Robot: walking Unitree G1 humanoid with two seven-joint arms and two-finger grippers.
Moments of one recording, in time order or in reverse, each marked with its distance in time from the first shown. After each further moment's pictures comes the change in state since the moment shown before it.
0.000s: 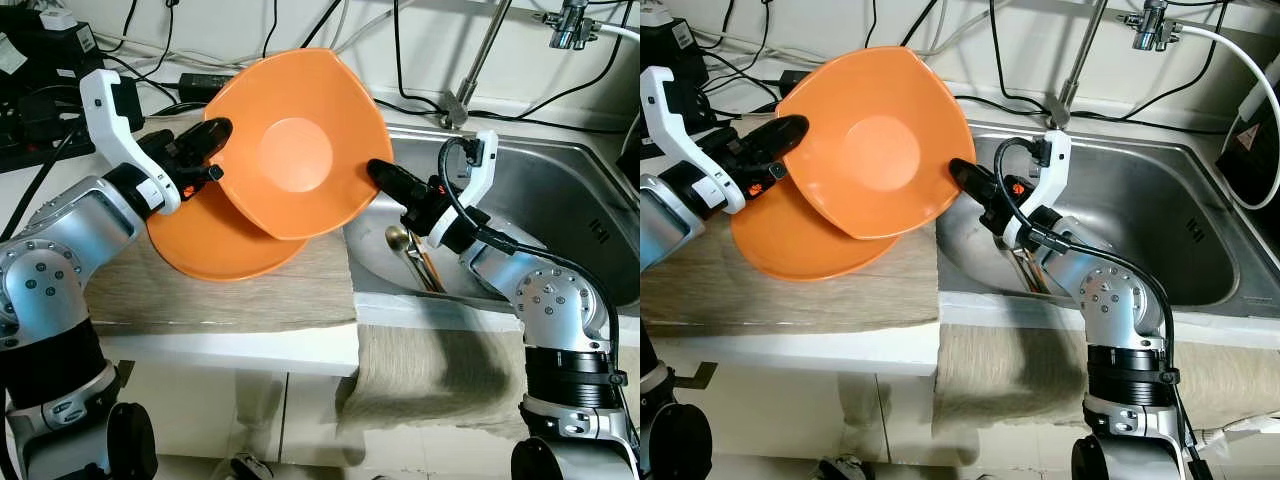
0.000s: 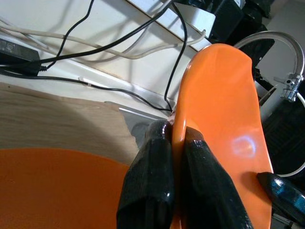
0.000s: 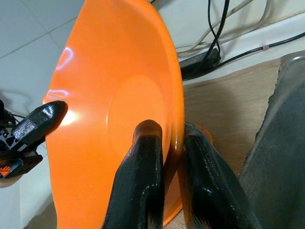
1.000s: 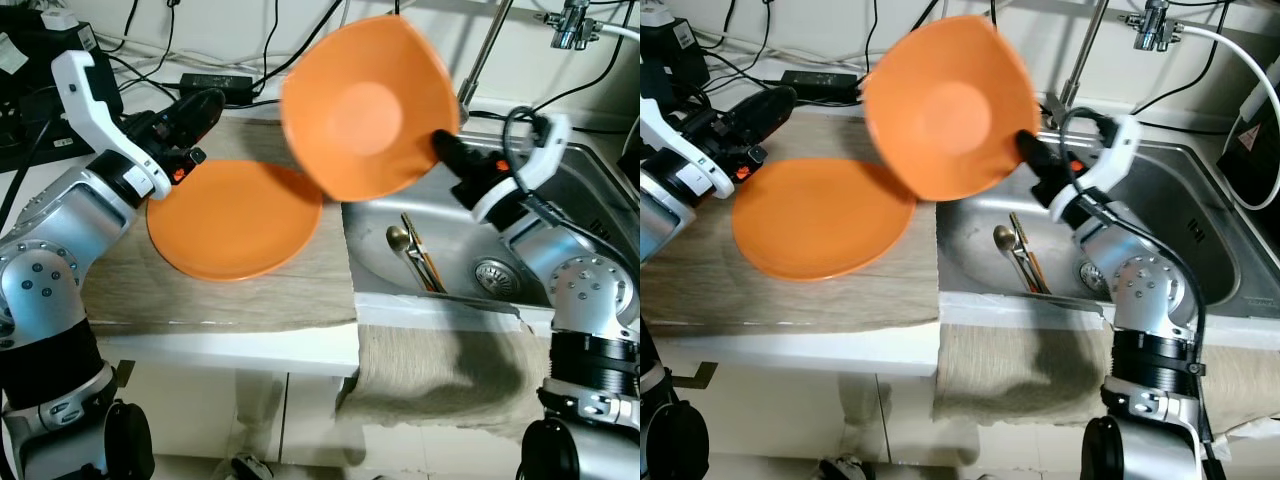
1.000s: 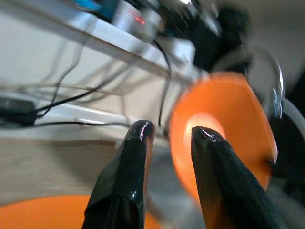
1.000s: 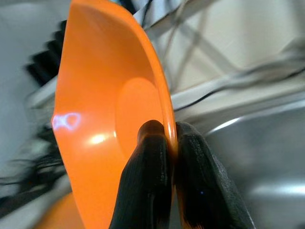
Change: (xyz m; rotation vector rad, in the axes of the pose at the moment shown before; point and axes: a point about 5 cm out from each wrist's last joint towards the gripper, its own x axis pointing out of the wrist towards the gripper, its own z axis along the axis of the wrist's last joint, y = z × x) left arm -0.002 -0.014 0.013 0.182 -0.096 -0.078; right arm -0.026 -0.043 0.056 -0.086 -0.242 -0.294
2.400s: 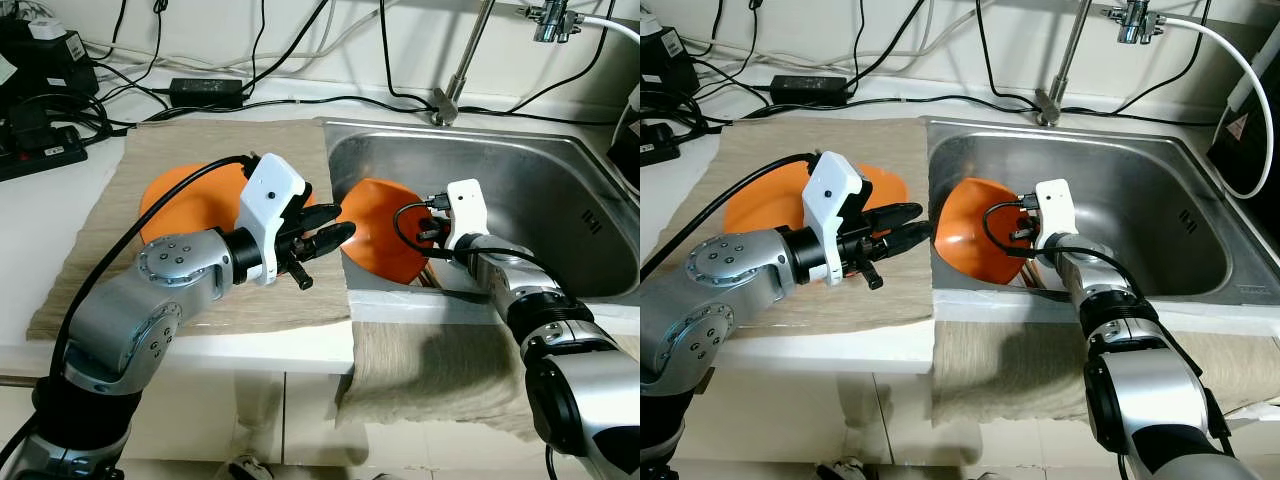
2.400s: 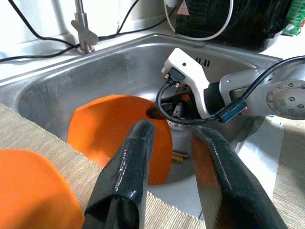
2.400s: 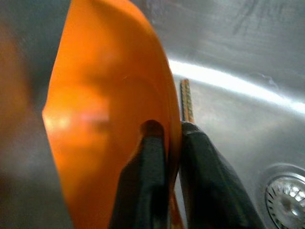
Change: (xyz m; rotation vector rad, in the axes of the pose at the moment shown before) left arm 0.012 -0.069 -0.083 0.297 0.382 -0.369; right arm 0.015 -0.072 -0.105 -0.589 0.571 -0.250
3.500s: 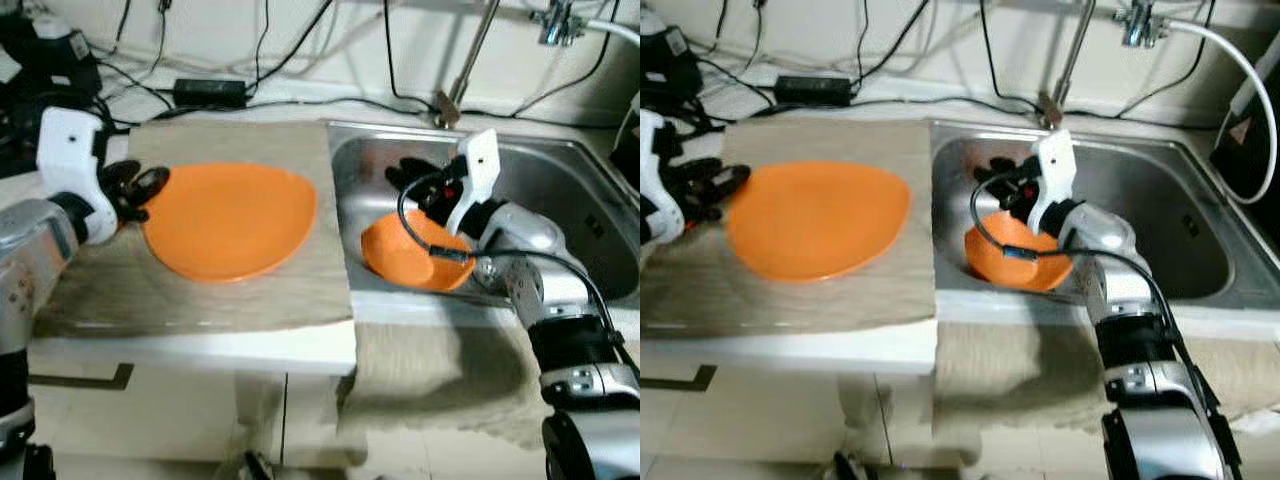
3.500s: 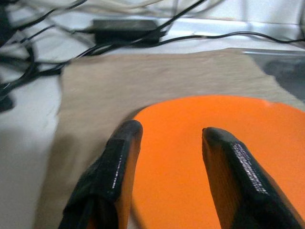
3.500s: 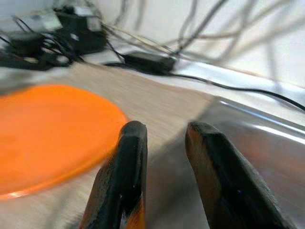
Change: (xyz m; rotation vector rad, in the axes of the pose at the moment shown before) left arm -0.119 0.116 -0.014 -0.273 0.061 0.743; right arm -0.053 0.044 0.072 -0.063 -0.510 0.470
